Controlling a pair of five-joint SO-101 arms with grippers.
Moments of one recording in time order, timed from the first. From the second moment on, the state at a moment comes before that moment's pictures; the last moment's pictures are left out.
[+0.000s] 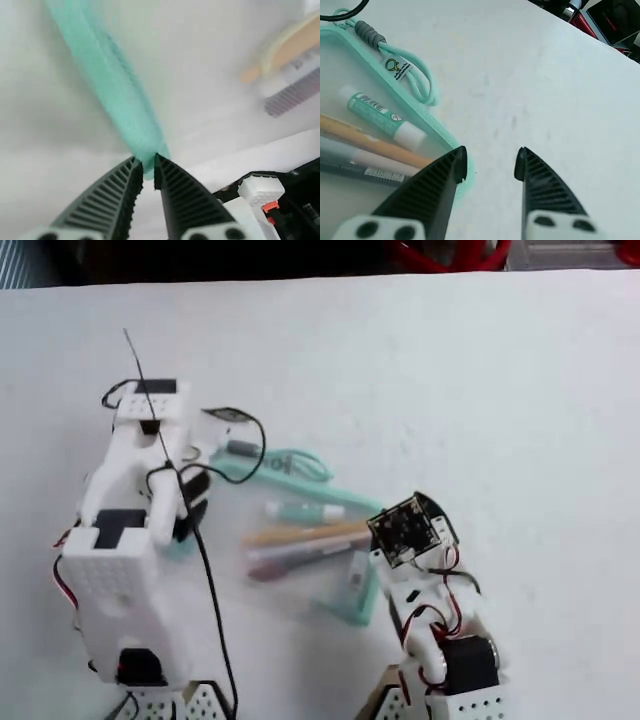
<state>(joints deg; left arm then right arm) -5.0 30.0 -4.0 102.0 -31.3 -15.9 -103.1 86.0 56.5 23.2</state>
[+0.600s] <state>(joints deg) 7.2 -5.0 -12.0 102.2 -19.3 -13.9 -103.1 86.0 56.5 25.7</state>
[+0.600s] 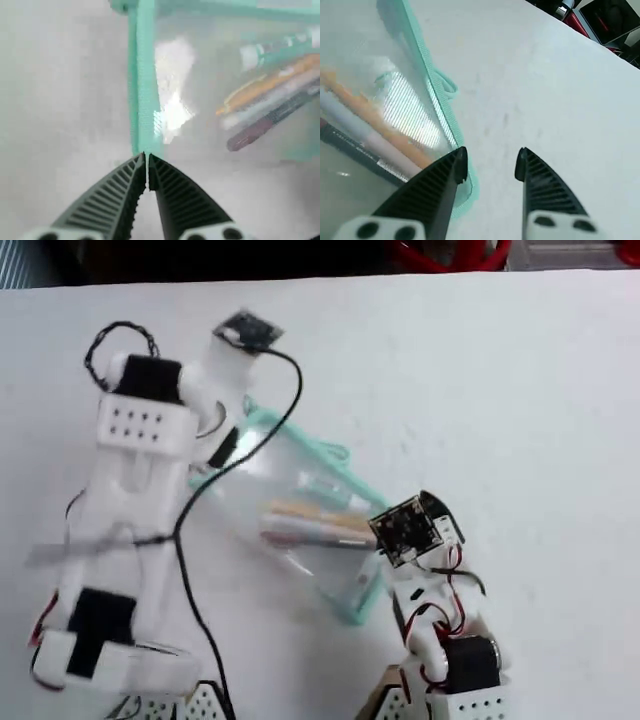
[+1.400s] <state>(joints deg) 2.9 -12.4 -15.6 94.6 -13.6 -12.8 -103.1 86.9 56.5 25.9</state>
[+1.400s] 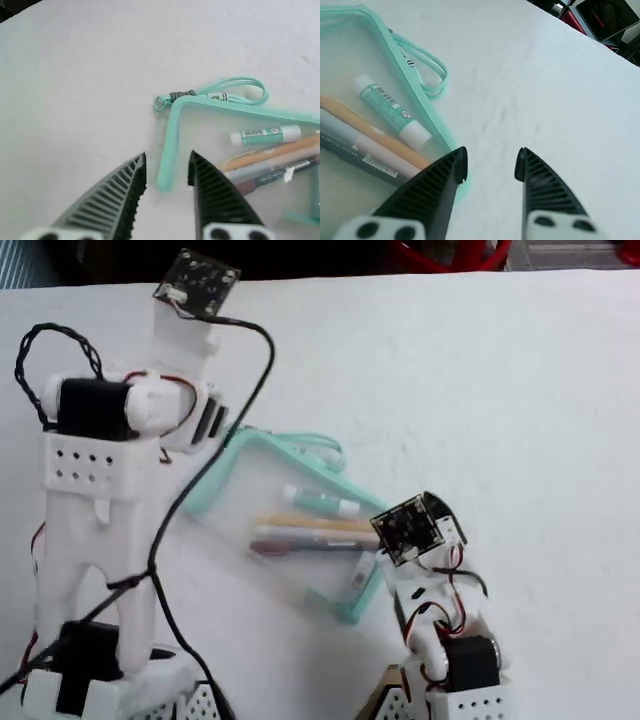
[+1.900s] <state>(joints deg) -15.1 -9.1 5.9 89.8 -13.5 -12.8 -103.1 88.7 54.5 26.2</state>
